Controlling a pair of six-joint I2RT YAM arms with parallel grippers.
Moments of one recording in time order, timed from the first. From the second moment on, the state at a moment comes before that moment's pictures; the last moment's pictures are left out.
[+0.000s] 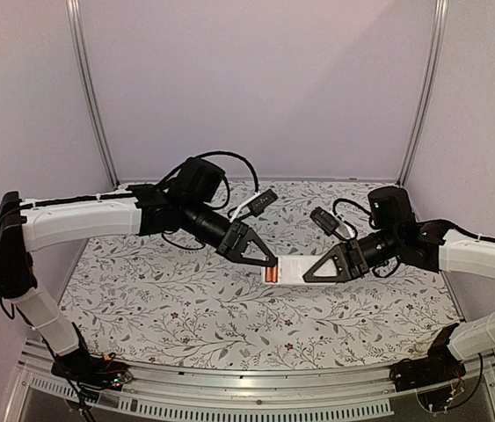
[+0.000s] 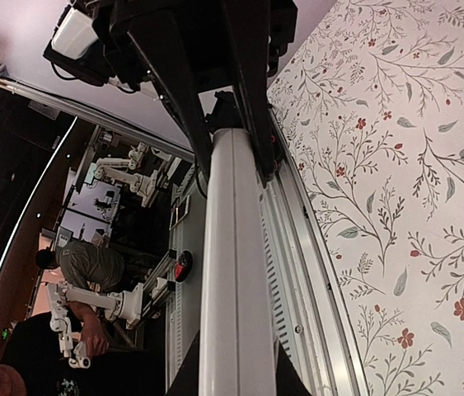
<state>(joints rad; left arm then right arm) -0.88 1.66 1.28 -0.28 0.92 -0.37 0.70 1.22 0.77 -0.09 -1.08 0.51</state>
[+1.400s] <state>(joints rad) -0.75 1.62 1.18 -0.30 0.29 0.33 0.60 1.58 0.82 -0.35 -0.92 0.44</state>
